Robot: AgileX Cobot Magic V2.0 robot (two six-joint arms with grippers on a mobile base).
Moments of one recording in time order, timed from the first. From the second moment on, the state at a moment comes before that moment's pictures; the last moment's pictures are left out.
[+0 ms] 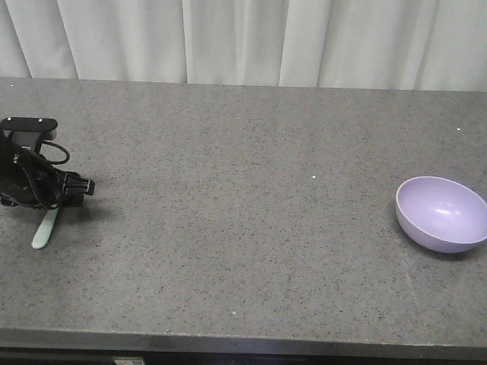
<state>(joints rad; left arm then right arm) -0.03 1.81 -1.23 -0.05 0.60 0.14 -0.05 0.38 -0.53 0.22 0.22 0.03</state>
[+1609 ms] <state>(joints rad) -0.03 1.61 -1.24 -0.12 0.80 0.14 -0.05 0.38 -0.53 0.22 0.22 0.03</state>
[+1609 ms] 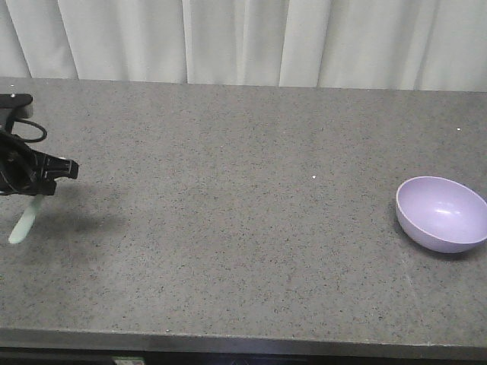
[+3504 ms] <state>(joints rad) -0.03 1.20 -1.24 -0.23 0.81 0.14 -0.47 1.64 -1.13 0.58 0.80 -0.47</state>
